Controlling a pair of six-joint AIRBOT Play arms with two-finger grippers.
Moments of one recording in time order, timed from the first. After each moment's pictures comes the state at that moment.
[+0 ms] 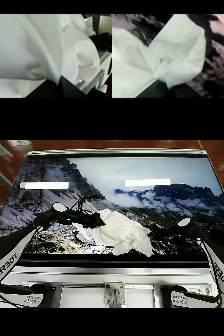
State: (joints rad) left arm -0.30 -1.57 1.08 0.45 -0.97 -1.20; right arm -0.09 -1.43 0.75 -0.89 0.86 1.48
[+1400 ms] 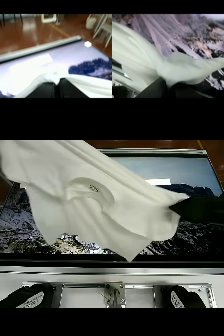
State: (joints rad) left arm -0.10 -1.14 1.98 0.99 -1.08 -1.32; right arm -0.10 -0.83 1.43 -0.94 1.60 1.57
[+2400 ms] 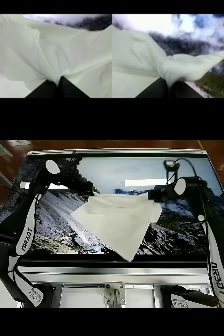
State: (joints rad) left arm -0.23 -1.90 1.99 1.04 -1.31 -1.46; right arm 0.14 -1.41 1.40 -1.53 0.95 1.62
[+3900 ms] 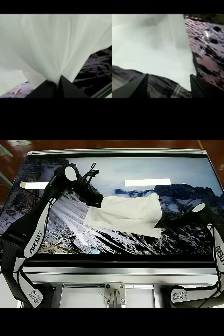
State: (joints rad) left arm -0.36 -1.93 1.99 1.13 -1.42 -1.46; right arm -0.26 -1.60 1.06 -1.00 1.19 1.44
